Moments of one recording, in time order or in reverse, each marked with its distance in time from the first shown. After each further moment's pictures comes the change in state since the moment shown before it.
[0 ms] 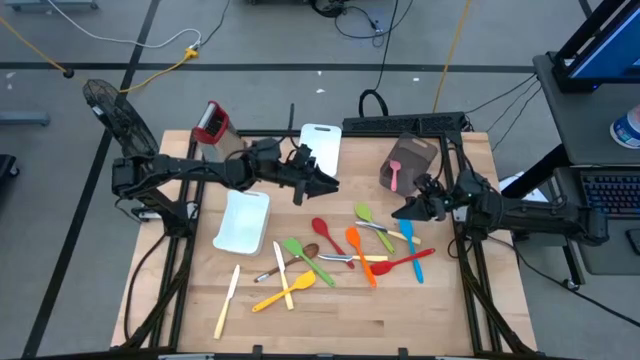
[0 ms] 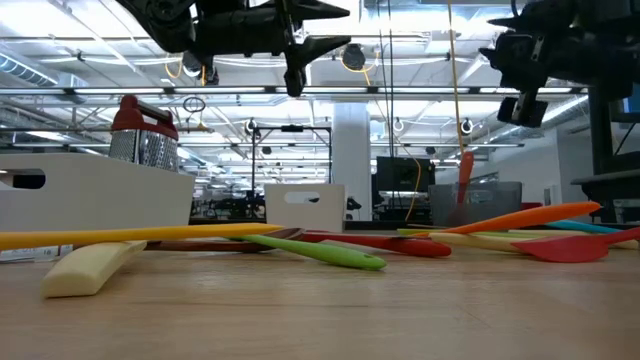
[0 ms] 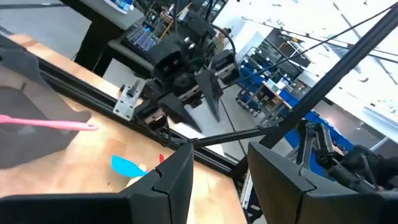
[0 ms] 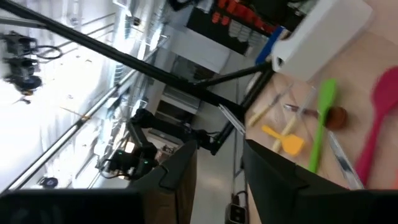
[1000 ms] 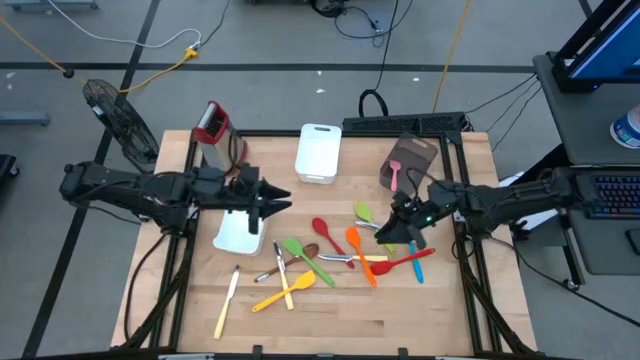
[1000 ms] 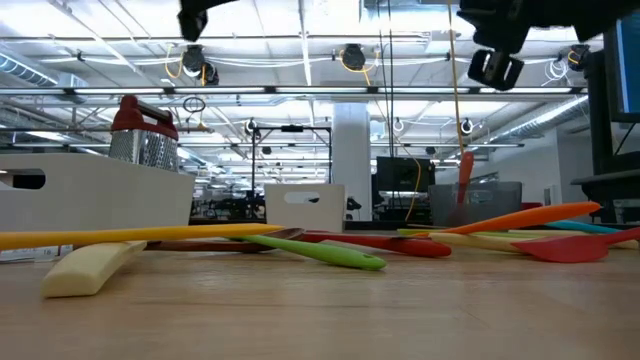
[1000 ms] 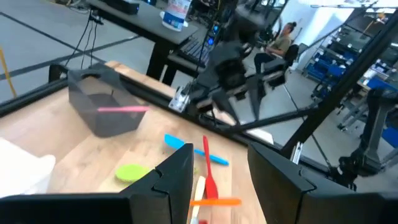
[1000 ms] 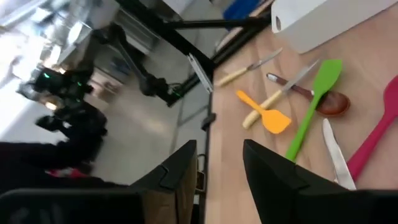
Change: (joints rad) left arm -0.351 -0.571 -0.152 -0.531 -0.617 0.166; right arm 0.368 0.339 0.394 -0.400 0.269 -0.382
